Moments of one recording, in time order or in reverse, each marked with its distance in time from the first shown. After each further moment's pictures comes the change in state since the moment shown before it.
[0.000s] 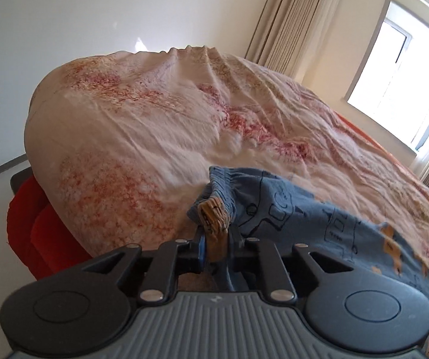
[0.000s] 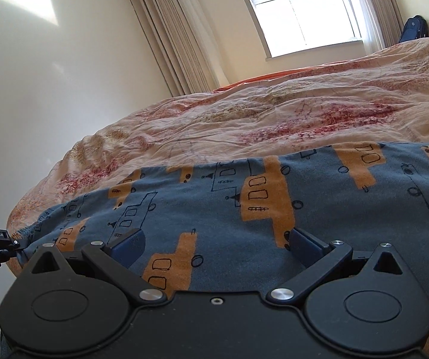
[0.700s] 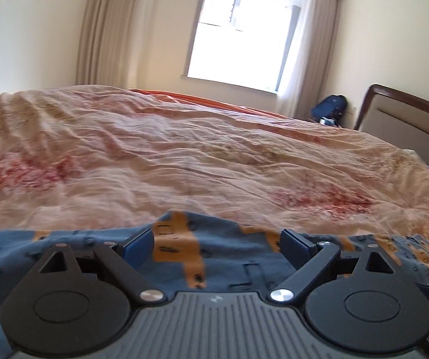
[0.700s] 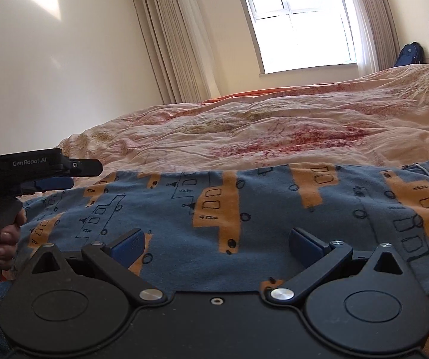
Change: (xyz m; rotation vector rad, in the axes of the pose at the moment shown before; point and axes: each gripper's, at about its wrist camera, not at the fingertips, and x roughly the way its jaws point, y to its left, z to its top) left arm 0.023 -0.208 -0.030 0.491 0.007 -0.529; right arm -0.022 -0.033 0.001 -0.078 -0.058 -0.080
